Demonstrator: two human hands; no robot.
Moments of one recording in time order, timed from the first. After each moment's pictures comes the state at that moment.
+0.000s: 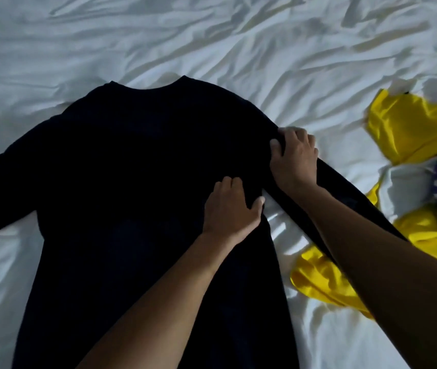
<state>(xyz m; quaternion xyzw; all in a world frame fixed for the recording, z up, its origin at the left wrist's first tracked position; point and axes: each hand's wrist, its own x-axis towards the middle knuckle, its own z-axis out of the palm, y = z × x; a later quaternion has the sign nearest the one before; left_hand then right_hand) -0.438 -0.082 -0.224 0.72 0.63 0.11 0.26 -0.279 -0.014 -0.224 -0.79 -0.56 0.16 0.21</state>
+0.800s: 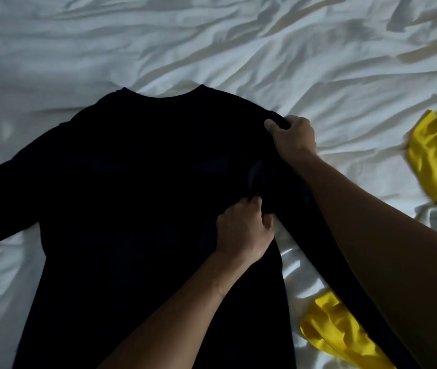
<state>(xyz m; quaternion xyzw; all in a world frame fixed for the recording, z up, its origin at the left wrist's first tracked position) -0.425 -0.048 -0.214 0.71 0.65 0.04 0.27 -0.291 0.104 -0.231 -0.79 -0.45 0.35 0.24</state>
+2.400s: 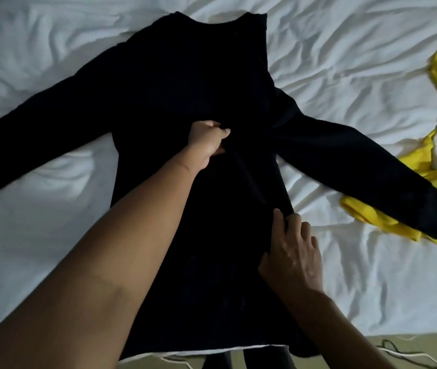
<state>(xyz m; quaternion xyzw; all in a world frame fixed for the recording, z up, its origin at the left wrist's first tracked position) -0.614 -0.054 -0.250 0.32 0.68 0.26 0.60 -0.463 -0.305 -0.195 -0.74 -0.66 0.12 -0.04</state>
